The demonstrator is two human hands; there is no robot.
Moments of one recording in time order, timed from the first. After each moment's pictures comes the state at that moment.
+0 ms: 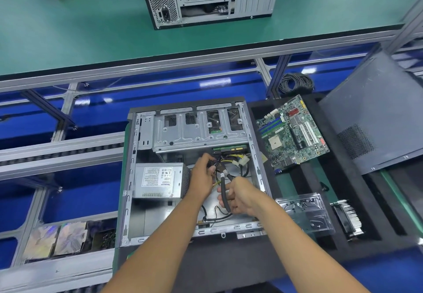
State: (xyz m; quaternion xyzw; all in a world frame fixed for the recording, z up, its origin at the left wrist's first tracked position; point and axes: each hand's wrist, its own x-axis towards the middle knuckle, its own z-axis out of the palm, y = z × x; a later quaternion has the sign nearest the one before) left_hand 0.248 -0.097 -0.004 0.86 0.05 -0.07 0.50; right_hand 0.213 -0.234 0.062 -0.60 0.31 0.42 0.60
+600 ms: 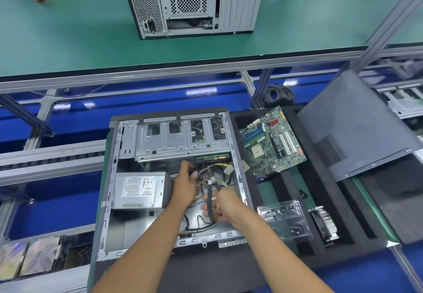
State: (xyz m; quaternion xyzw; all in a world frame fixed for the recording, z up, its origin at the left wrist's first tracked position) left_hand 0.251 -0.100 -0.008 0.83 0.09 -0.09 0.54; right_hand 0.200 -0.235 0.081 -0.63 0.31 0.37 0.61
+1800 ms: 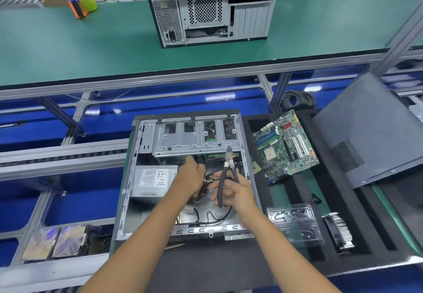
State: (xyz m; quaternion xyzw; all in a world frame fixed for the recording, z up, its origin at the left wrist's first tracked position) left_hand 0.240 -0.090 0.088 0.92 0.11 -0.16 0.34; right_hand 0.186 -0.244 0.080 -0.56 0.17 0.18 0.79
